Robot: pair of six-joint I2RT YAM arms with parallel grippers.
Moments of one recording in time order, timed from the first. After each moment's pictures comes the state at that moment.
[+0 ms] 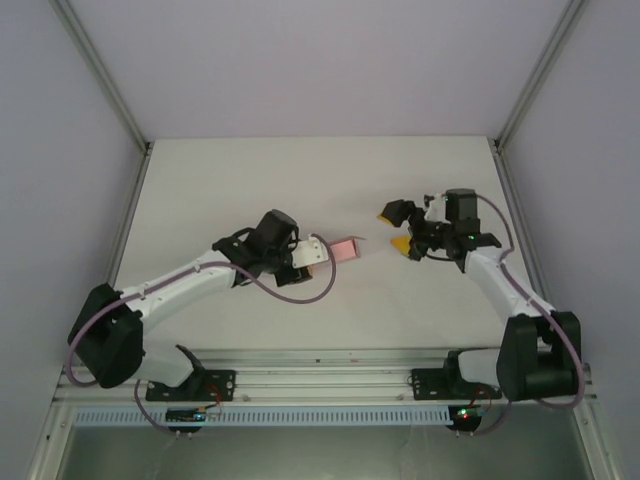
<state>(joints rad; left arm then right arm) -0.77 1.39 0.97 -0.50 0.15 0.60 0.09 1.25 0.79 -0.21 -0.78 0.86</state>
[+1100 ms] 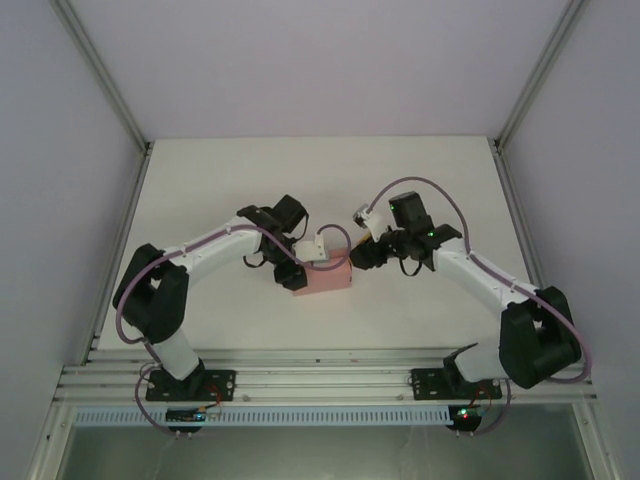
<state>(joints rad) -0.69 1.69 1.23 -0.88 0.31 0.66 0.44 1.37 0.91 -0.42 -0.53 -0.19</state>
